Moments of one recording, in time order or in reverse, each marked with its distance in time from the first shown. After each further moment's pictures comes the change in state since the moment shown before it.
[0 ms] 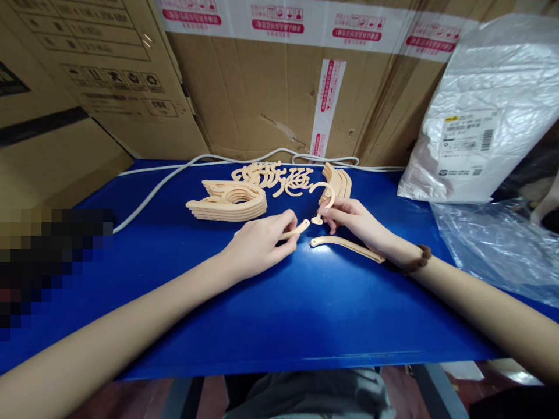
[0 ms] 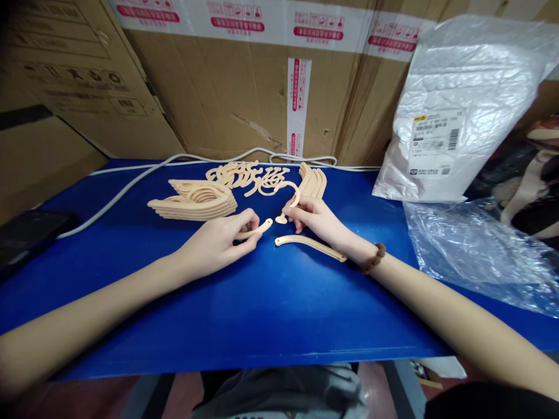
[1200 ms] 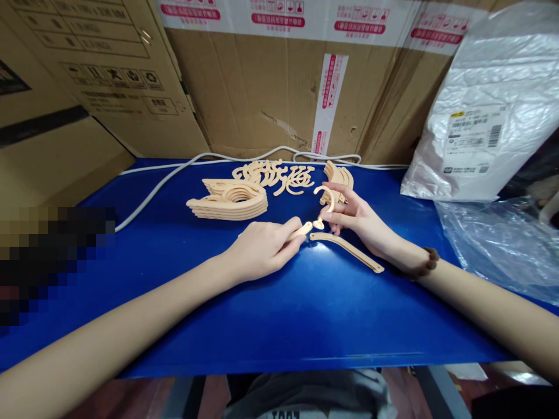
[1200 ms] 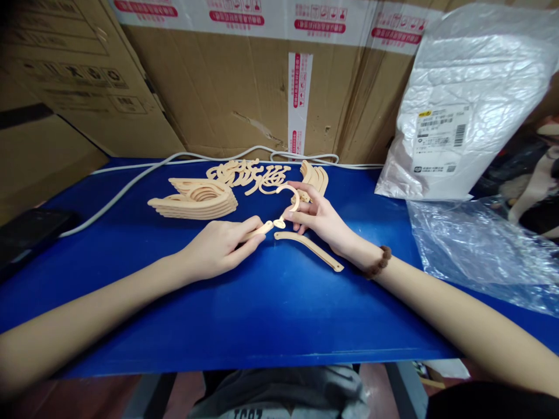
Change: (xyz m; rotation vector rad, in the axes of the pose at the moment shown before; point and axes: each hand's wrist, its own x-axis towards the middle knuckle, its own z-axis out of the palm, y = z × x) left_hand 0.000 0.005 0.000 0.100 -0.125 0.035; right_hand -0.008 0.003 0.005 0.284 0.053 0.004
